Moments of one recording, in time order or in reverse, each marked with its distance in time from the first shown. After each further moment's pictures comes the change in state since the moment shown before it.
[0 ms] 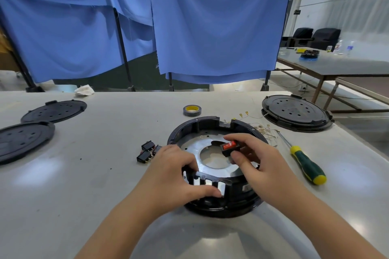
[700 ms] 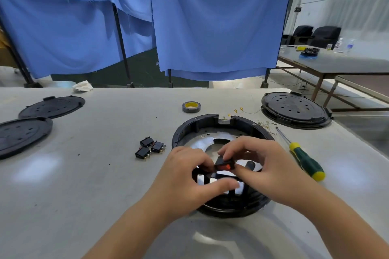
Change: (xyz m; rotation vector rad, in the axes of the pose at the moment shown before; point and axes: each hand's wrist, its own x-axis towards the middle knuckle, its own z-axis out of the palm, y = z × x) left_hand -0.004 0.024 0.015 -0.151 0.047 0.051; right_hand -0.001 -0.015 -0.015 0.114 -0.194 -0.041
